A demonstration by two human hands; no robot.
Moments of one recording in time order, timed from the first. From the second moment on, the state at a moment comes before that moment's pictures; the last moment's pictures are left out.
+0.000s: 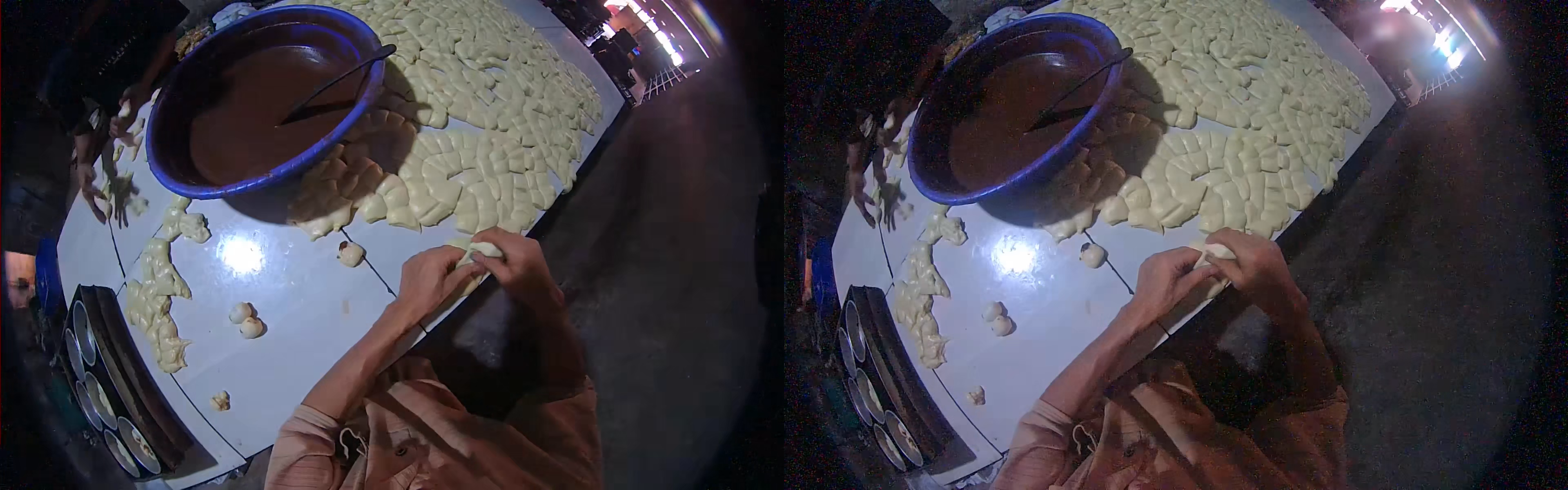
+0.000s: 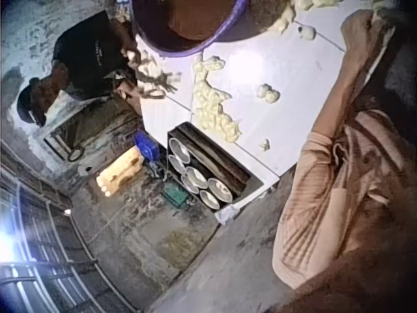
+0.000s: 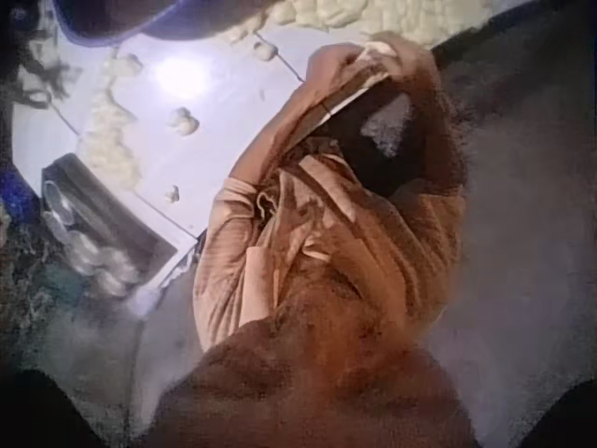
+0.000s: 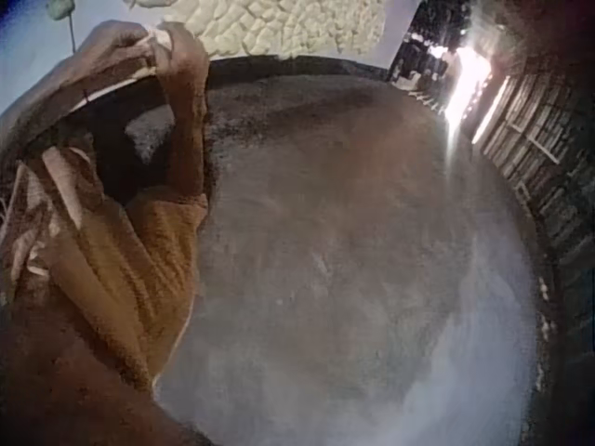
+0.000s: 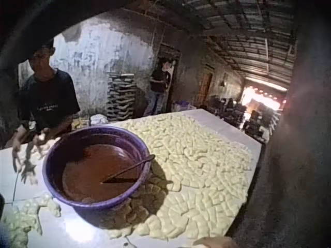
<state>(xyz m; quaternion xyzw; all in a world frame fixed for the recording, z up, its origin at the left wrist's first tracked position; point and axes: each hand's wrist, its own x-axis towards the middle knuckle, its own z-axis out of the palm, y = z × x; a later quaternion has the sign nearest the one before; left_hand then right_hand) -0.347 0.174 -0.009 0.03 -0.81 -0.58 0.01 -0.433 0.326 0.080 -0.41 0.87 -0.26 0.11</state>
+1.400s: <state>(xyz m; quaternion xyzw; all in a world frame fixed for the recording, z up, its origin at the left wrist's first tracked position) -0.261 0.063 0.035 0.11 -0.47 -0.74 0.47 -0.323 0.119 0.092 -0.19 0.42 -0.78 0.42</state>
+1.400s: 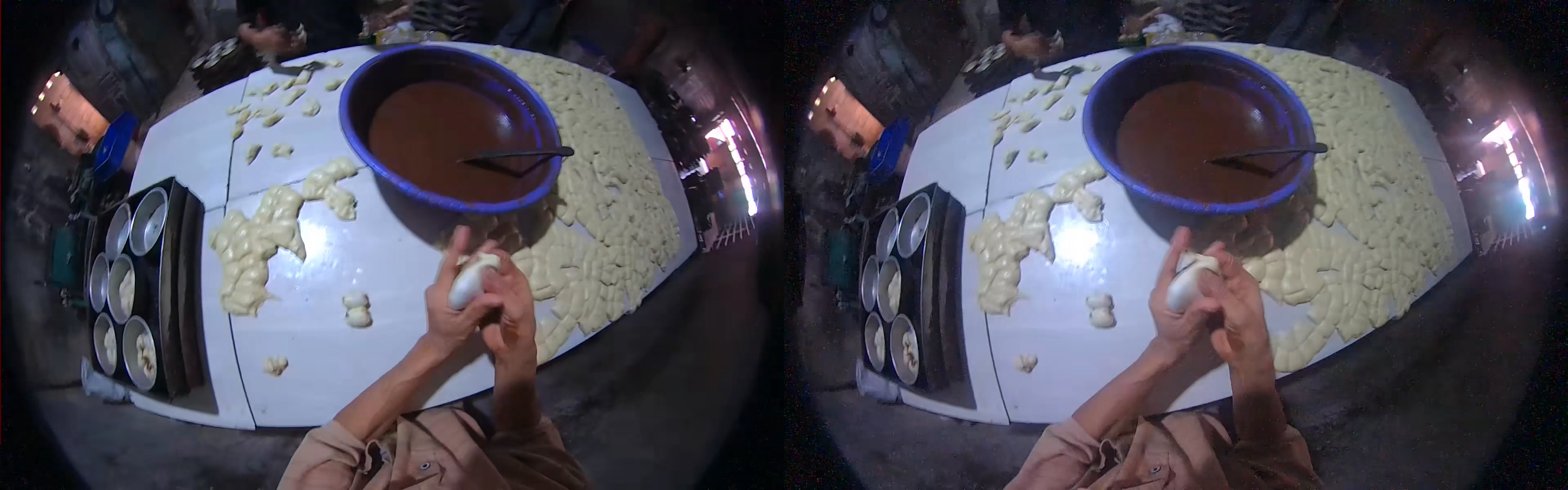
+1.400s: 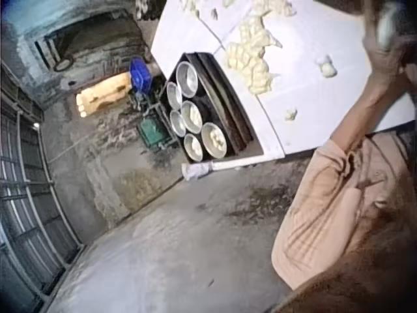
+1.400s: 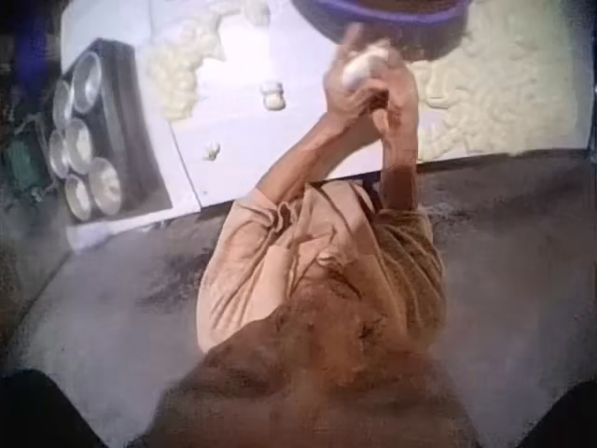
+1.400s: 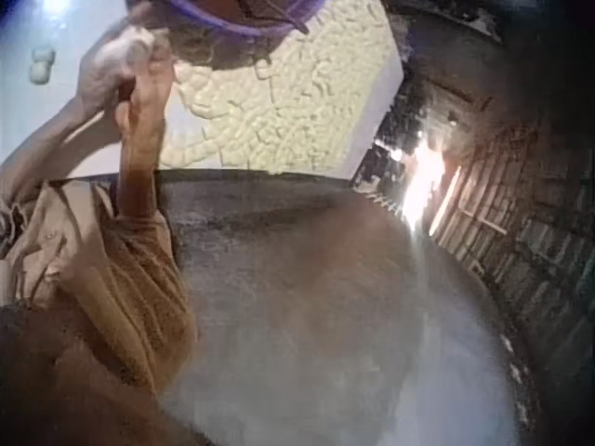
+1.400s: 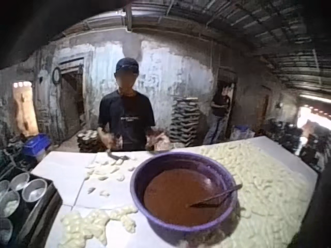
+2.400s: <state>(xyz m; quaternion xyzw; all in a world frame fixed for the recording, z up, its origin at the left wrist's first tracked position) -0.216 0.002 0.041 0.20 -0.23 -0.91 0.29 -0.361 0.033 0.069 -0.23 0.44 -0.69 0.53</state>
